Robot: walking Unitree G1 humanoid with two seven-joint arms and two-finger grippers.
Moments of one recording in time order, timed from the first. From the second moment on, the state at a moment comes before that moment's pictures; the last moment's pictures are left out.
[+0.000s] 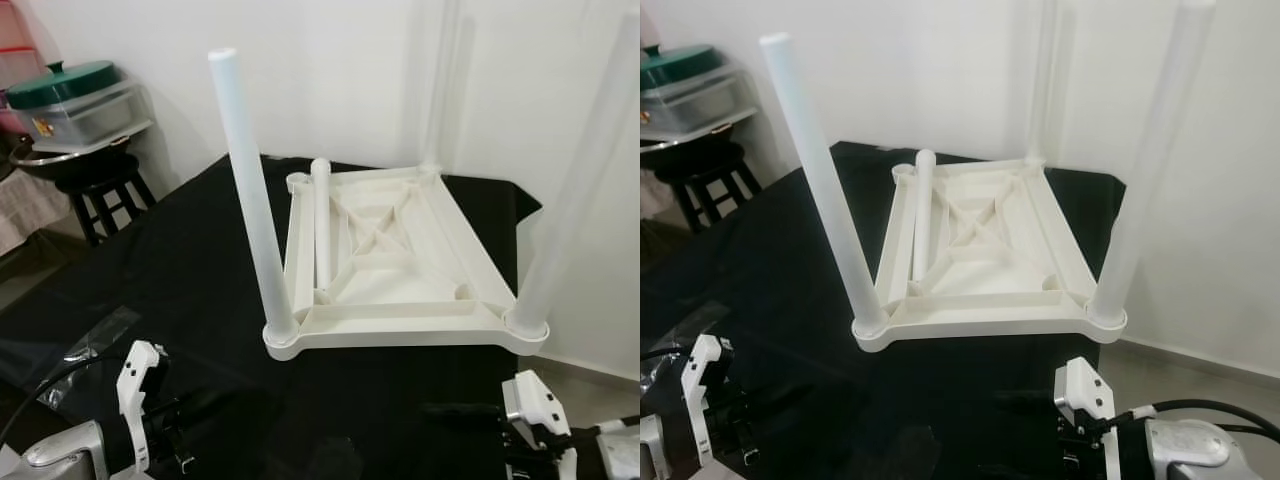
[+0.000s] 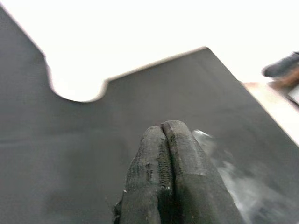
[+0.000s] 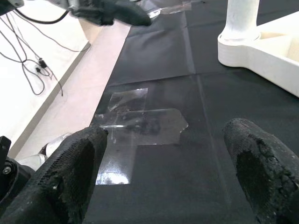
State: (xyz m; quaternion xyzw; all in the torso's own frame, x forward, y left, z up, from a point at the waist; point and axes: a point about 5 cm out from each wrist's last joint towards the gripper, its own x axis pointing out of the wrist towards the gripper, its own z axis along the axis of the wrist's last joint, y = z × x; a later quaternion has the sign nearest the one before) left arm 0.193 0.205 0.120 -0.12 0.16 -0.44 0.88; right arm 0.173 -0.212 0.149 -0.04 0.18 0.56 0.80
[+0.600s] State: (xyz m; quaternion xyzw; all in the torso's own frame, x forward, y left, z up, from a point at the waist) left arm 0.206 0.188 0.124 -0.15 0.14 -0.43 0.88; right arm 0.178 -0.205 0.149 -0.05 0.18 0.56 0.81
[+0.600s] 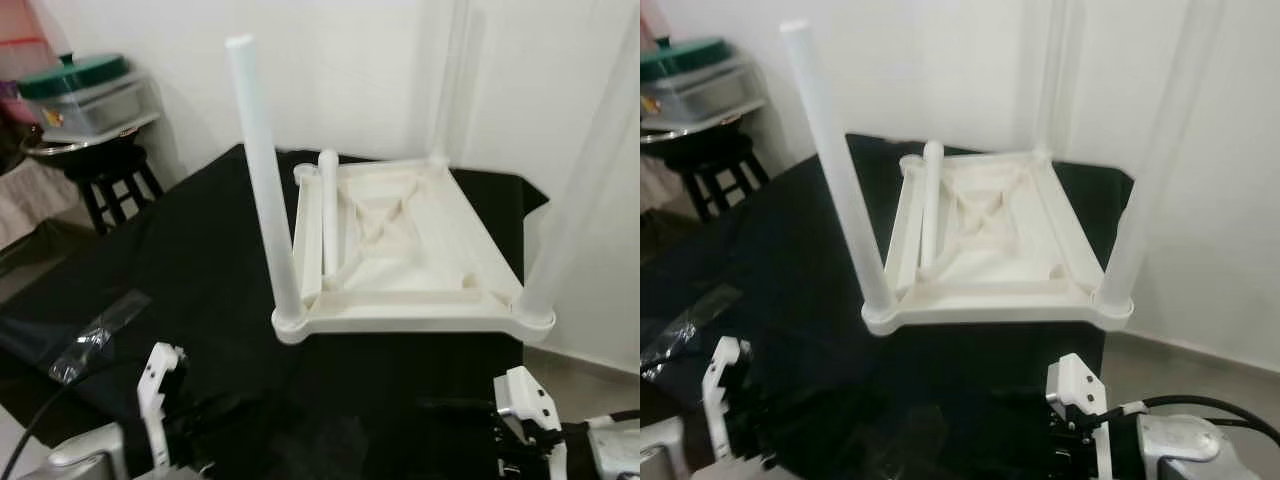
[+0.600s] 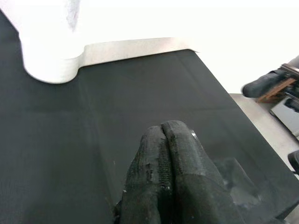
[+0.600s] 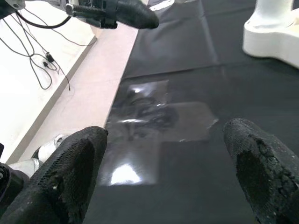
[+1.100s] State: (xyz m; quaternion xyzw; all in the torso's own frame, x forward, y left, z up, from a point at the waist) left arm 0.224 0.186 0.132 -0.16 0.09 -0.37 0.91; right arm 0.183 -0.199 0.153 -0.06 0.16 0.55 0.82
